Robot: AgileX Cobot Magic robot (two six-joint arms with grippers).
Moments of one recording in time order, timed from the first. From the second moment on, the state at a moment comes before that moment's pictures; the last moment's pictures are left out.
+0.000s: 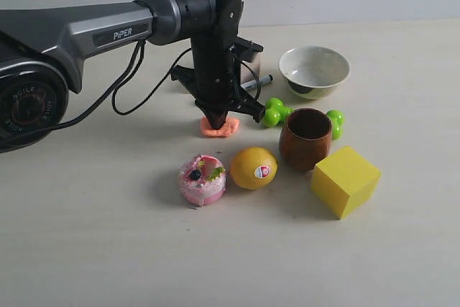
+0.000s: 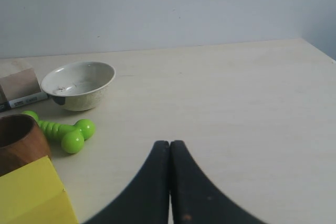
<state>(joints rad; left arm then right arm) -0.67 2.54 -2.11 0.02 1.20 -0.04 -0.07 0.02 0.00 0.08 0.32 -0.05</state>
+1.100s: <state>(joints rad) -0.67 2.48 -2.08 0.01 1.16 -0.05 -0.07 0.02 0.00 0.08 0.32 -0.05</state>
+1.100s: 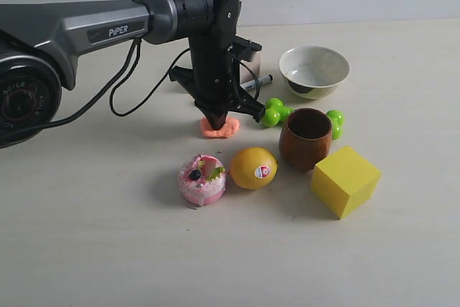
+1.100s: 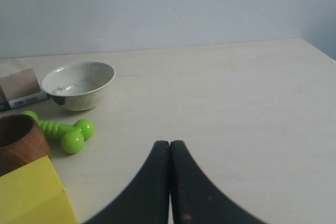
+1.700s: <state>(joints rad) -0.68 2.47 -2.07 -0.02 1.17 -0.05 -0.07 0.02 0.00 0.08 0.32 -0.05</state>
